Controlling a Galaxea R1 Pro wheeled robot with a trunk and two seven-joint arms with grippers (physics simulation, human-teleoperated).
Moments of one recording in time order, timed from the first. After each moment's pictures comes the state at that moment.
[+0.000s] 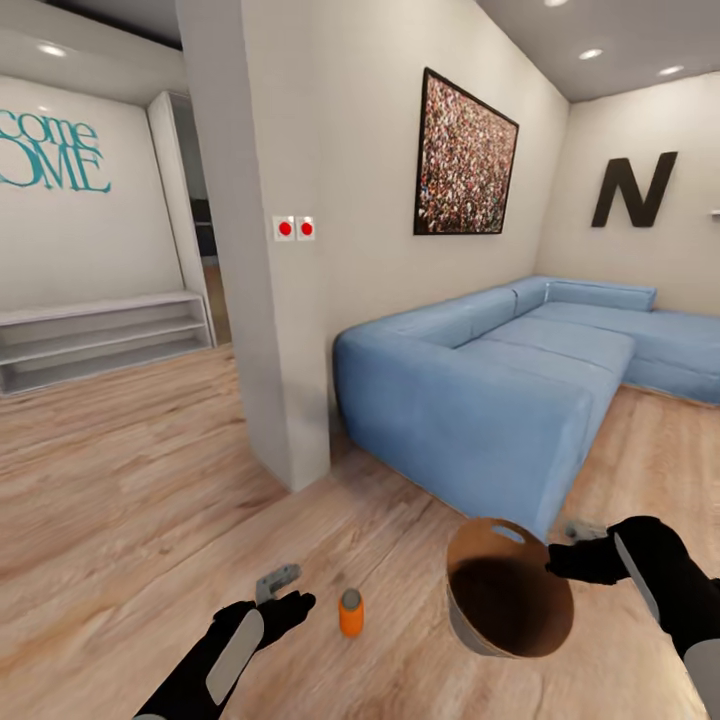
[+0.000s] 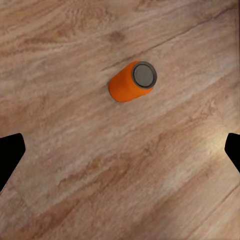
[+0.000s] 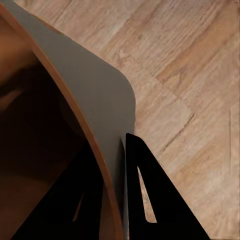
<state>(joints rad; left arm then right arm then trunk) -0.43 -0.06 -0.19 -0.75 0.69 0.45 0.24 -0.58 -0.36 -0.10 -0.92 0.05 1.04 0.56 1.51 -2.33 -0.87</state>
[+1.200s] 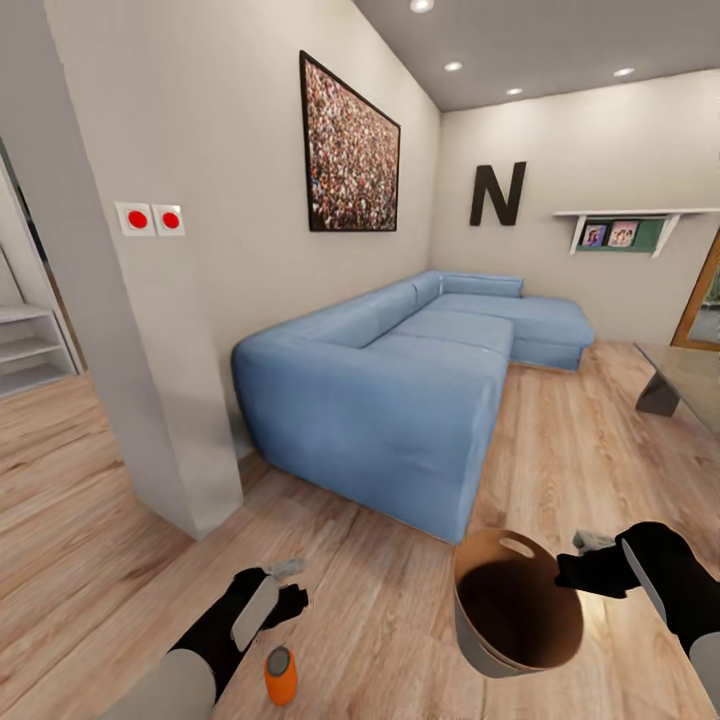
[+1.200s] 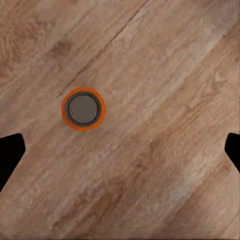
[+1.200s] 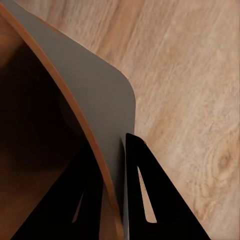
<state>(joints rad) -0.60 -0.10 -0.17 -0.54 0.58 0.57 0.40 -0.61 -0.38 -0.10 -0.79 0.05 1.04 0.58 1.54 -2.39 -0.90</state>
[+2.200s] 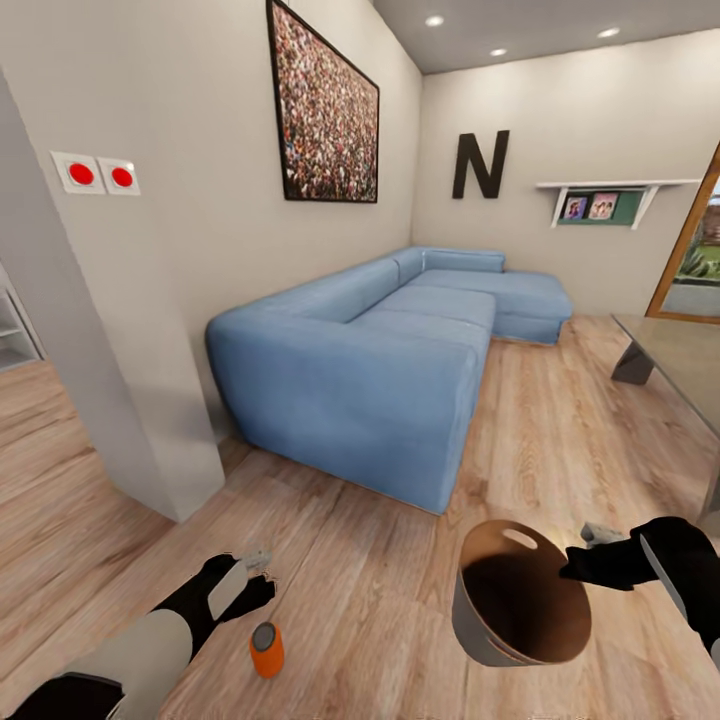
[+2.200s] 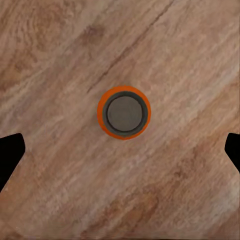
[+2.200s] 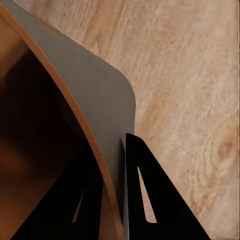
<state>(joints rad) -0.74 -0.01 -0.15 -0.29 0.57 0.52 0.32 -0.61 -0.44 -0.09 -0.82 0.07 1.03 0.73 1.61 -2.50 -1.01</state>
